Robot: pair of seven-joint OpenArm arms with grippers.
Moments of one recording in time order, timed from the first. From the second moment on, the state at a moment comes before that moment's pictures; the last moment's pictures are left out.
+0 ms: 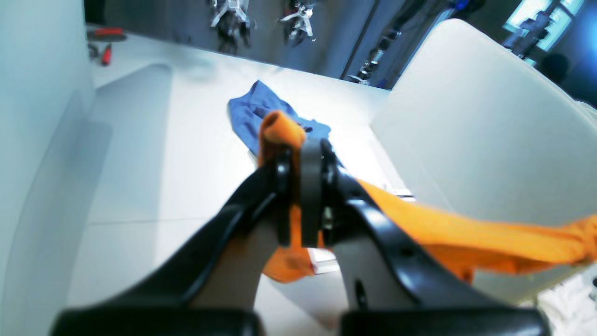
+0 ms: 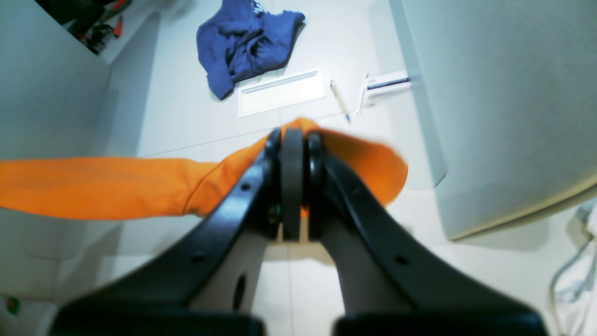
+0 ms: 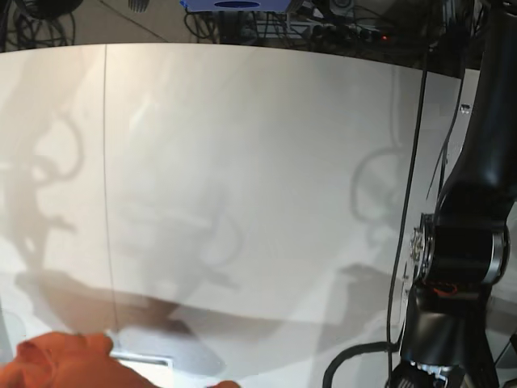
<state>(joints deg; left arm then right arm) -65.0 -7.1 13.8 40.6 -38.4 -9.5 23.3 58.8 27.7 13.7 60.1 24.0 10.2 -64.0</state>
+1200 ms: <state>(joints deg) -0.6 -20.2 5.0 64.7 -37.6 -8.9 23.2 -8.4 10.8 21.2 82.2 24.5 10.3 -55.4</state>
